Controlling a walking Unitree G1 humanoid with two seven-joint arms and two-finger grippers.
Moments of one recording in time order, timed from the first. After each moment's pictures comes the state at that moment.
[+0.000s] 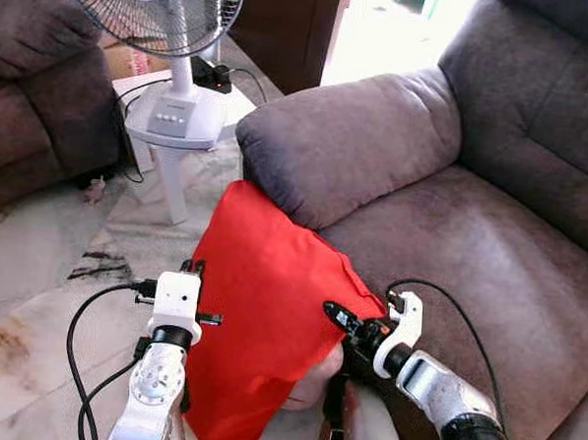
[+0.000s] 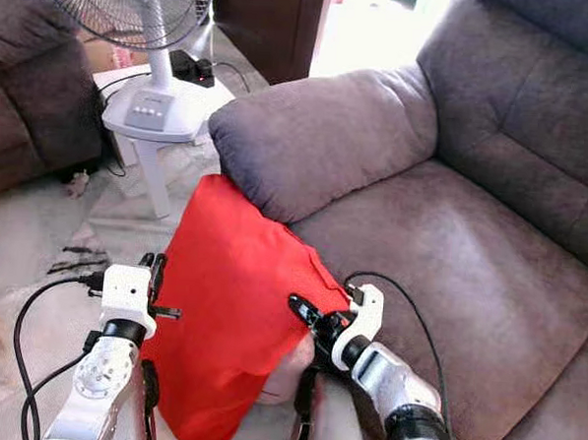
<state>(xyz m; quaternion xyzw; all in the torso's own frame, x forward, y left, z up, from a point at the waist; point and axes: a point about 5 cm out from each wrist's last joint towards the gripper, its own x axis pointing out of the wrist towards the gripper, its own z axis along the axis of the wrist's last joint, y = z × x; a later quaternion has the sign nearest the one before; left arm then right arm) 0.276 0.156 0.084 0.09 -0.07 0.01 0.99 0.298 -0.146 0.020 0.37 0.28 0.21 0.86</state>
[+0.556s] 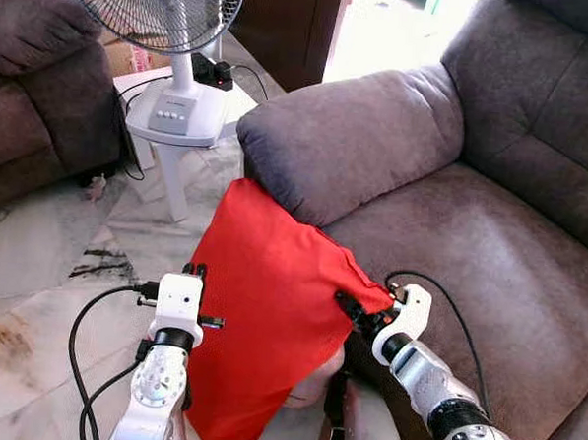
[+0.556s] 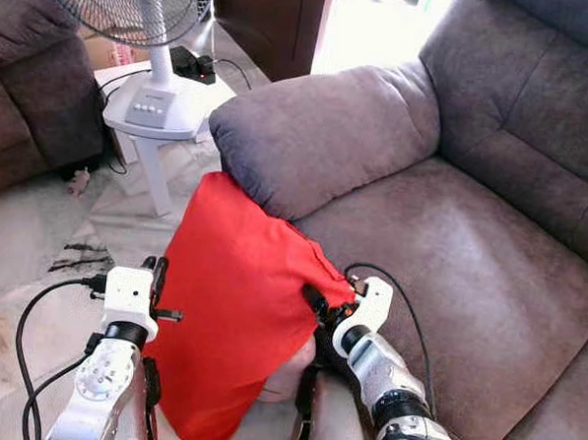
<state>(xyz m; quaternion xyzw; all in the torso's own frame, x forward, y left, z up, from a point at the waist) 0.276 0.155 0.084 0.09 -0.07 0.00 0.99 0.315 -0.150 0.021 0.33 0.25 0.11 0.90</state>
